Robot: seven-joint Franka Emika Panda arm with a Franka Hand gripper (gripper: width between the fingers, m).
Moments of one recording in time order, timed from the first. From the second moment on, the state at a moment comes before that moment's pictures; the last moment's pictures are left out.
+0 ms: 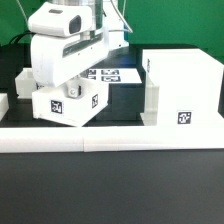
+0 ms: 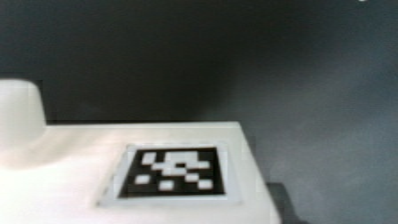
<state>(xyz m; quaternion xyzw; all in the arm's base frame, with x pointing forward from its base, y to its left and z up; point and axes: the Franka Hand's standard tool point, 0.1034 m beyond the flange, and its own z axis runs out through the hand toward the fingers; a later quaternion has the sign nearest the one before) 0.519 -0.068 0.034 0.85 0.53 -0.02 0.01</state>
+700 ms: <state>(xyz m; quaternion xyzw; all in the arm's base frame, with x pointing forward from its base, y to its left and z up) 0.516 -0.065 0.033 0.78 0.63 -0.04 0.01</state>
